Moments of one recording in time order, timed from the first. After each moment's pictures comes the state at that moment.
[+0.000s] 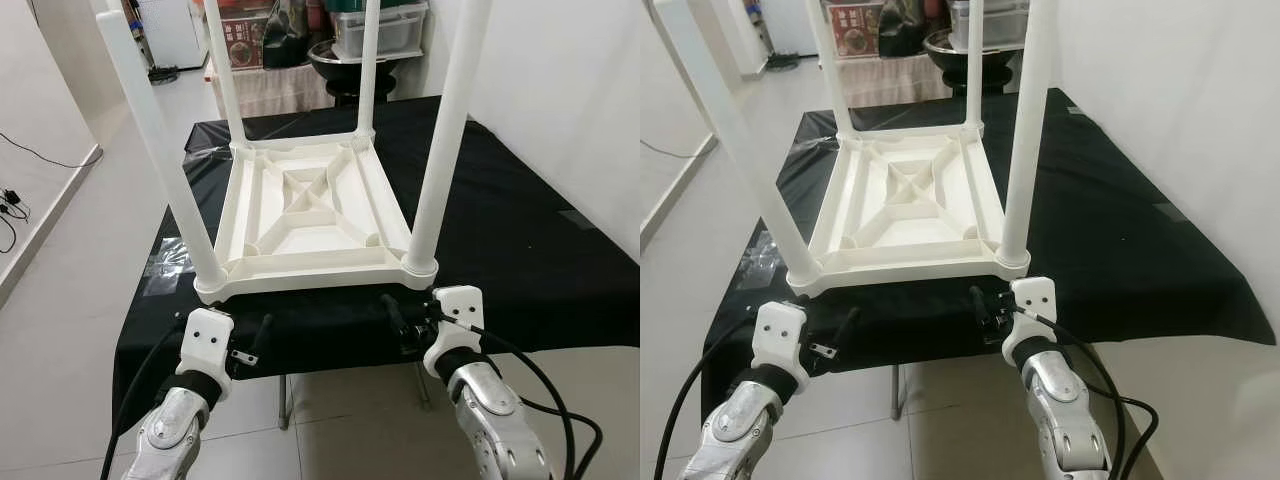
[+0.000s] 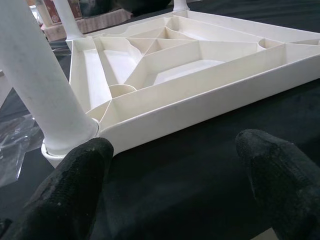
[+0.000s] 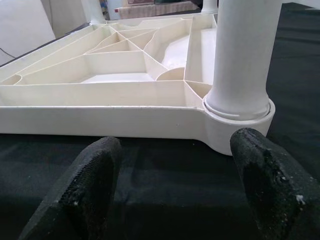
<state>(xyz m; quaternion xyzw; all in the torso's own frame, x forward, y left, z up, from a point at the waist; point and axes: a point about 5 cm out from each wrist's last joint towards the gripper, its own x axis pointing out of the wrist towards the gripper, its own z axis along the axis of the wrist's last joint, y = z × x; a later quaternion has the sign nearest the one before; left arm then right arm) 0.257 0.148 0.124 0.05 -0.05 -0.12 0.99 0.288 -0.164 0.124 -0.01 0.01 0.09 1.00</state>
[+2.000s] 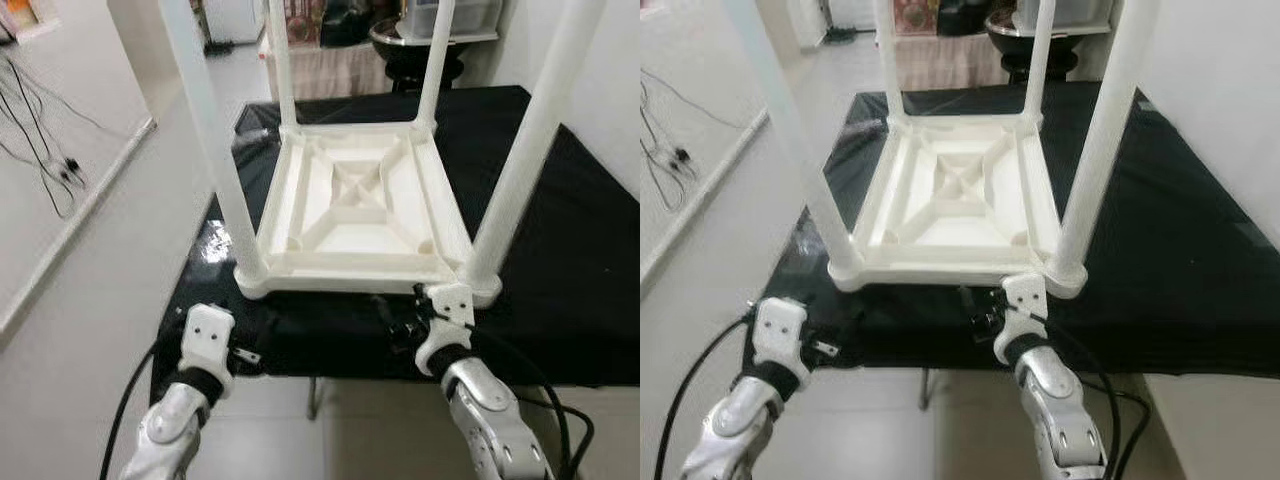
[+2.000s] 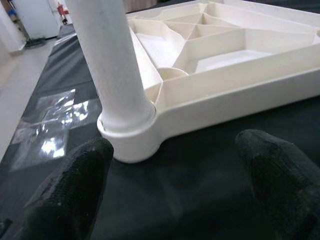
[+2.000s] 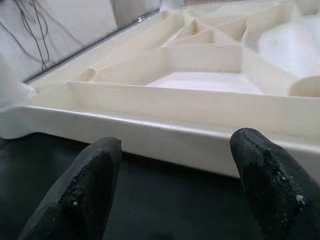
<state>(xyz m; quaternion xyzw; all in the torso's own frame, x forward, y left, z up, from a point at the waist) 0.262 0.141 0.130 0.03 -0.06 -0.15 0.99 0.290 -0.153 0.127 0.00 0.01 0.14 0.99</state>
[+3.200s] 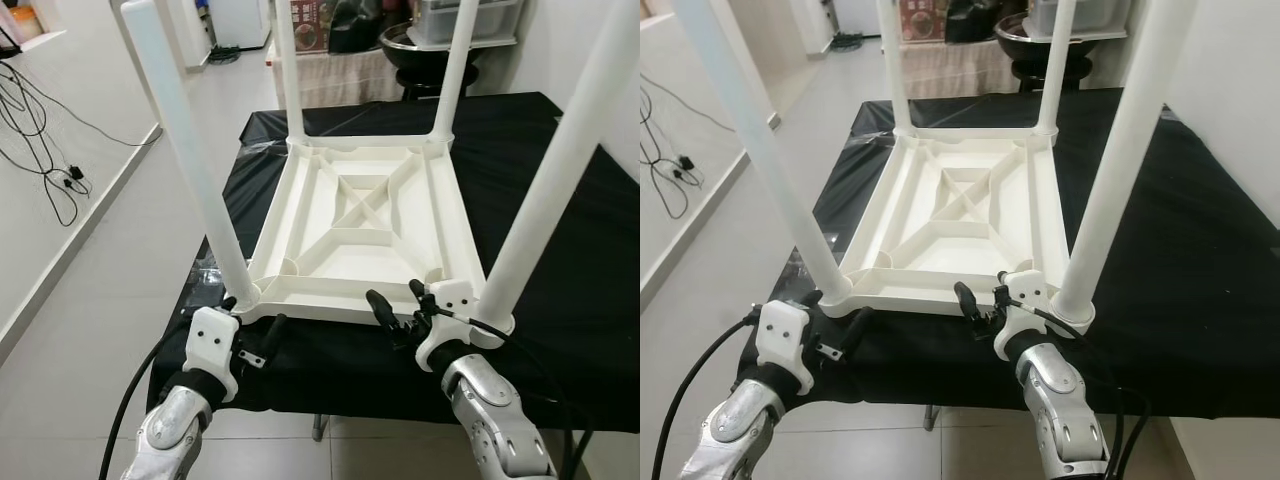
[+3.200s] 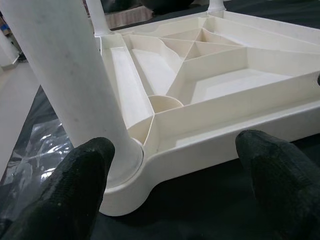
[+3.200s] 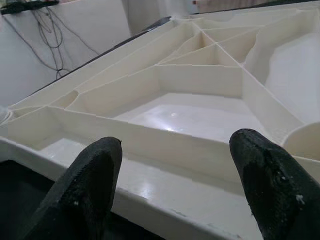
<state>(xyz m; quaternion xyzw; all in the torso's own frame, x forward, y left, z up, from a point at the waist) 0.250 0.142 0.132 0.03 -0.07 -0.17 0.98 0.289 -0.156 0.131 0.01 0.01 0.19 0.98</state>
